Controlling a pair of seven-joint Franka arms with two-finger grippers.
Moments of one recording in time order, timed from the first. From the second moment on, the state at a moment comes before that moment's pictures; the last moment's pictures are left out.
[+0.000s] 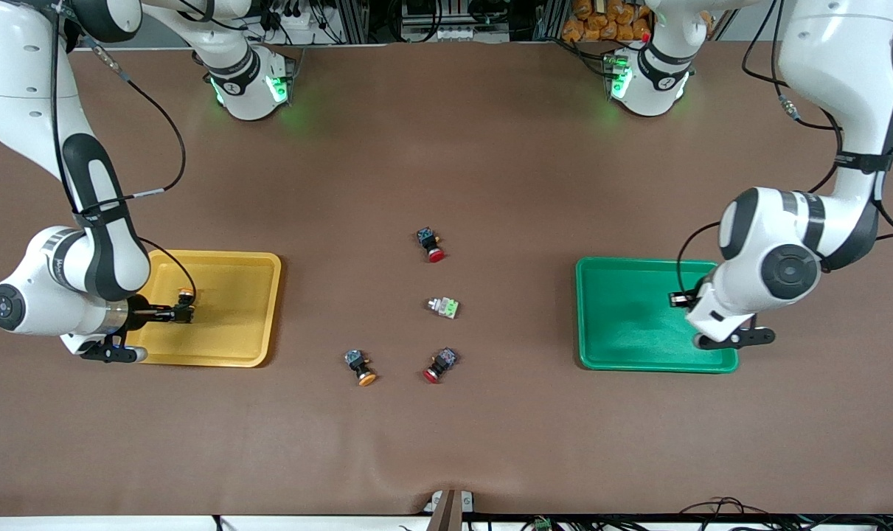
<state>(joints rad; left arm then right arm) 0.11 0.47 -0.20 -1.82 0.22 2.14 -0.29 -0.10 0.65 -0.08 -1.70 0.17 2.11 -0.19</state>
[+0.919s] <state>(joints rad) 0.15 0.47 -0.26 -1.83 0.19 2.23 -0.33 0.07 0.62 -0.03 -1.51 0.26 1.87 -0.02</state>
